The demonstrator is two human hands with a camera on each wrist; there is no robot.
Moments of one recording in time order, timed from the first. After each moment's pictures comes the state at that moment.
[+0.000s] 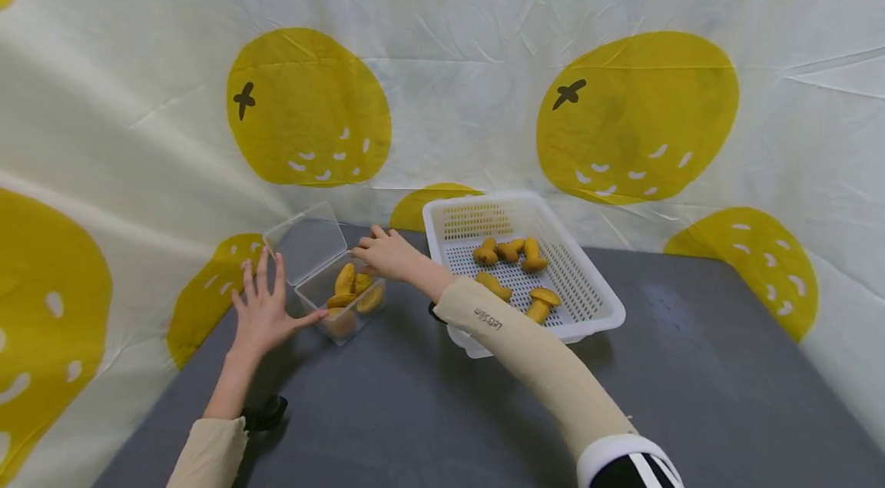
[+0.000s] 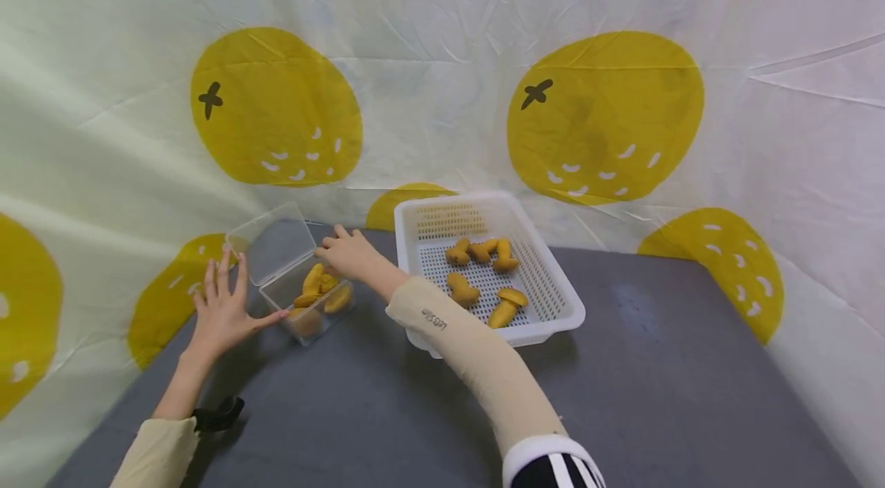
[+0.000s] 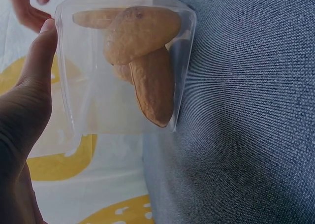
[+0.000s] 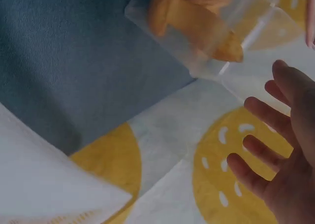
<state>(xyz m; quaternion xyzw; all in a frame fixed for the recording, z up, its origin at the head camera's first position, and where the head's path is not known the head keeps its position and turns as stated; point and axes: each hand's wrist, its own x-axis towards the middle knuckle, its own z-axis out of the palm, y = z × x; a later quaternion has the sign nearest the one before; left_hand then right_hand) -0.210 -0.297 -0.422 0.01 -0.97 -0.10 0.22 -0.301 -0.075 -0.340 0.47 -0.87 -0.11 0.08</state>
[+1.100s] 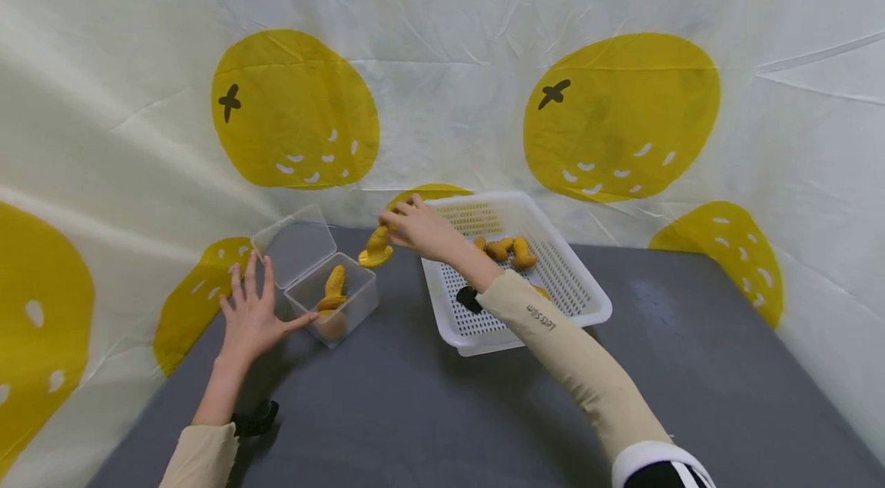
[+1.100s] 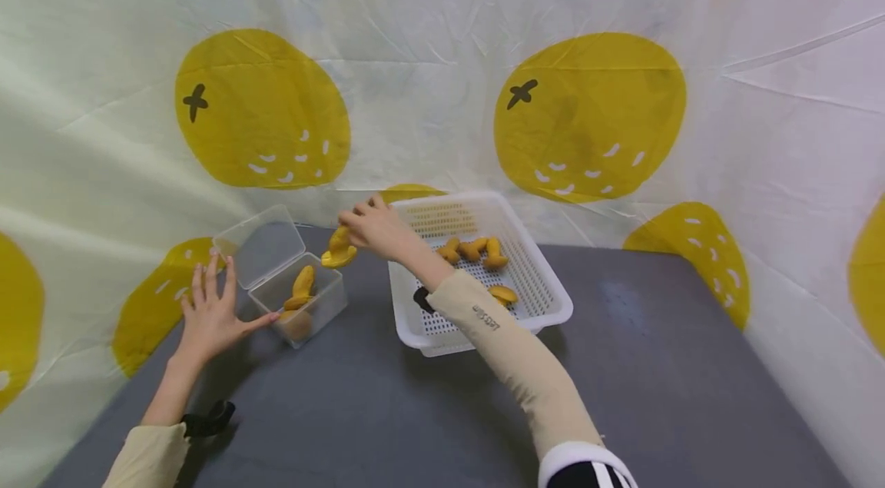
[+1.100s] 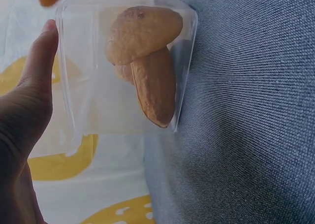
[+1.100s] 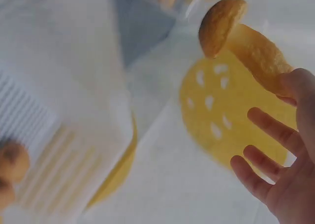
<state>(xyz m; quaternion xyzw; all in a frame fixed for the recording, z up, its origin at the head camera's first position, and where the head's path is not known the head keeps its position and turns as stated) -0.207 -0.298 -0.419 0.00 -0.97 -0.11 0.21 -0.310 -0.005 -0.306 0.48 -0.85 0.06 0.21</state>
